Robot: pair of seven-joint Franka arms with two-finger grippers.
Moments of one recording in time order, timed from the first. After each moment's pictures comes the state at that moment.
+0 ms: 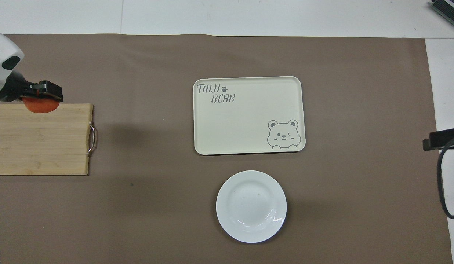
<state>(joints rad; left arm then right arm) 0.01 0.19 0.00 -1.61 -0.04 1.85 0.02 0.05 -0.13 -0.10 -1.61 -0.01 1.45 0.05</state>
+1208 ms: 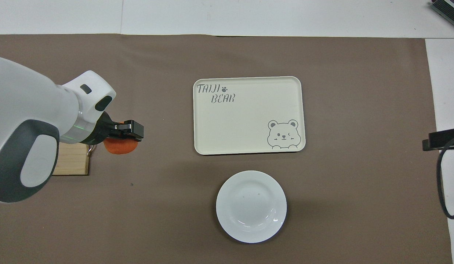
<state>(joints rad) -0.30 -0.02 -0.01 -1.83 -0.20 1.79 -0.24 0.05 -0.13 -0.10 -1.61 -0.01 1.45 0.05</state>
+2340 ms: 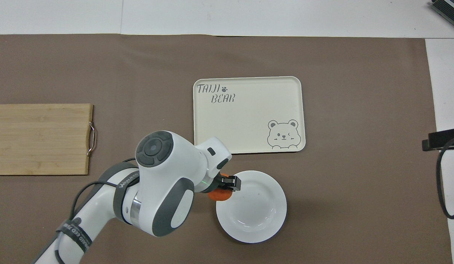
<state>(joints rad) -0.72 0.09 -0.02 -2.07 -0.49 2.14 -0.30 0.05 -0.13 -0.10 -1.62 -0.01 1.45 0.05</state>
